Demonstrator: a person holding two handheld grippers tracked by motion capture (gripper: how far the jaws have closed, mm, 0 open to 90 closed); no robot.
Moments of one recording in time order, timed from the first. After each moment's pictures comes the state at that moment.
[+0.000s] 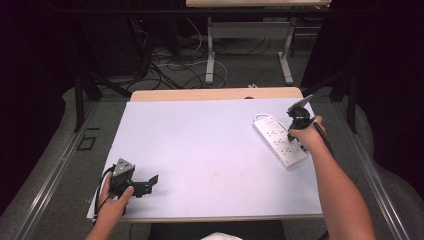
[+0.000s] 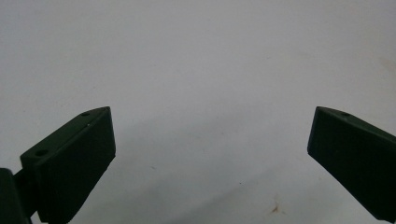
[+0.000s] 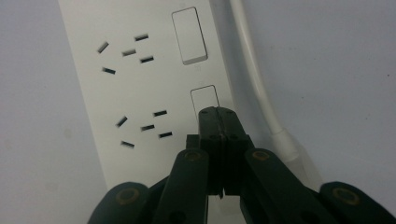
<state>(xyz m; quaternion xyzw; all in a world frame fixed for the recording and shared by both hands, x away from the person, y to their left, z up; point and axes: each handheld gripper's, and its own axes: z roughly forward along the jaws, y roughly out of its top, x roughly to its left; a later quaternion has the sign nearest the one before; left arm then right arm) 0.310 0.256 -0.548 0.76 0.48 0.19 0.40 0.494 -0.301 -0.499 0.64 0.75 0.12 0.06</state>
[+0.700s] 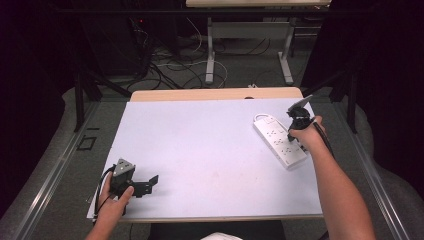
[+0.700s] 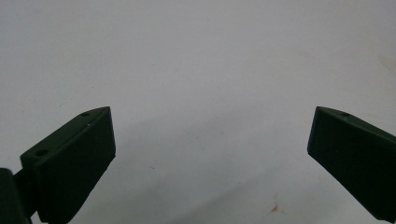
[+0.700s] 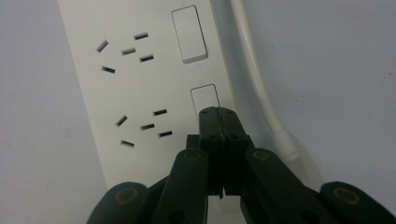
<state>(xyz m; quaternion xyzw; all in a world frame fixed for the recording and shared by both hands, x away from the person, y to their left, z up) 0.310 0.256 -0.548 0.76 0.48 0.19 0.40 0.495 -0.302 -0.500 0.64 0.75 0.13 0.06</state>
